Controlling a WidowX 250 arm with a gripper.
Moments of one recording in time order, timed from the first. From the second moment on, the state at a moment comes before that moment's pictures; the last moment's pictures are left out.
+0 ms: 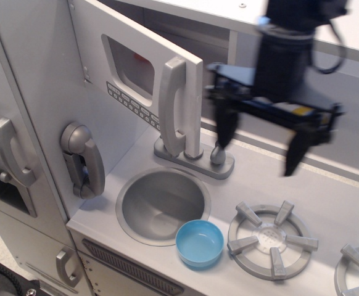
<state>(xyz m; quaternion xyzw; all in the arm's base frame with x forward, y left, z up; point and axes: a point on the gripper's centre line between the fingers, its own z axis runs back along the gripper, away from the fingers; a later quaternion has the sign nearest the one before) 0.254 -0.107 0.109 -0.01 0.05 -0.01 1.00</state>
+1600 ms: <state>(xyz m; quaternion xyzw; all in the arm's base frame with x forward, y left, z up) 0.266 0.047 0.100 -0.01 -0.08 0.03 1.00</state>
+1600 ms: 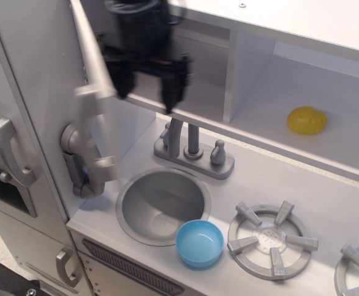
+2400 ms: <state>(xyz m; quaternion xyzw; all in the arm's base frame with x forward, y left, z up) 0.246 0.026 0.179 -0.08 -0.11 0.03 0.99</state>
